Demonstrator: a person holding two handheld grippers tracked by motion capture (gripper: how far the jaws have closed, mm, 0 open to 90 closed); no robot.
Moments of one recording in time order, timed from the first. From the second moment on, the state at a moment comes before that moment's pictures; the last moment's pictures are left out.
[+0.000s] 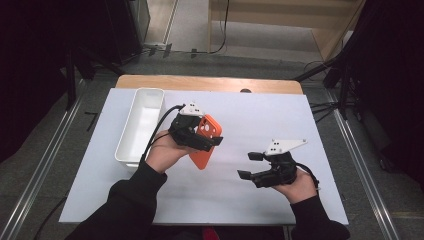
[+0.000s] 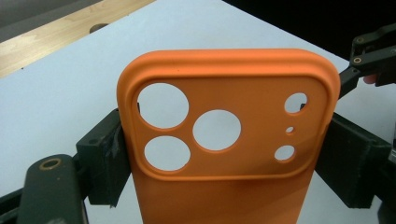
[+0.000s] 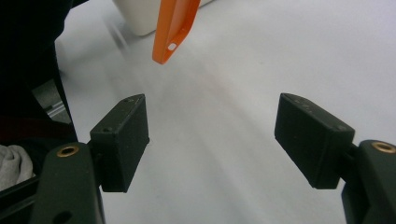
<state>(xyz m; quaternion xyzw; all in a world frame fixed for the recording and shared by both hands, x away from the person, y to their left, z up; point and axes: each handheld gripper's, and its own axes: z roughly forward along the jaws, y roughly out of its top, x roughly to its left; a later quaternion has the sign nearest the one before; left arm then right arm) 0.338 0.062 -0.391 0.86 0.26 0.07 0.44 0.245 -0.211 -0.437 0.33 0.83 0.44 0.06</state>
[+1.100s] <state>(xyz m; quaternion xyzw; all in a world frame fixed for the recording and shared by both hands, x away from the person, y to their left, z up) 0.341 0.077 -0.379 0.85 0.26 0.04 0.46 0.229 -0.236 -0.492 0.35 0.83 0.44 0.05</state>
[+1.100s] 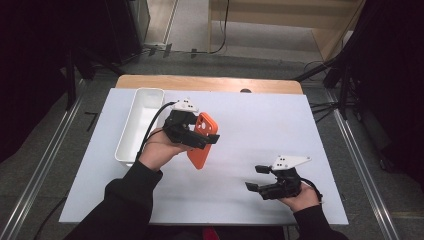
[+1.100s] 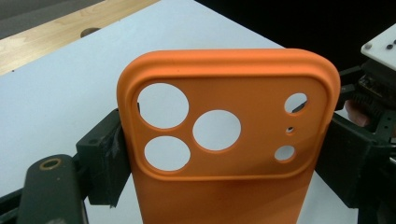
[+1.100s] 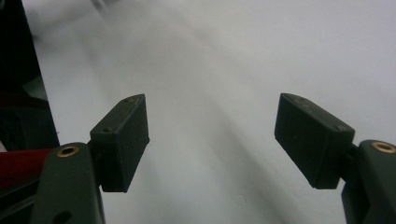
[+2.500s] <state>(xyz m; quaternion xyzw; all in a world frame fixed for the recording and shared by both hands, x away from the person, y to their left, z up) 0.337 0.124 -0.335 0.86 0.23 0.01 0.45 0.231 -0.236 -0.495 0.34 0.83 0.45 0.04</state>
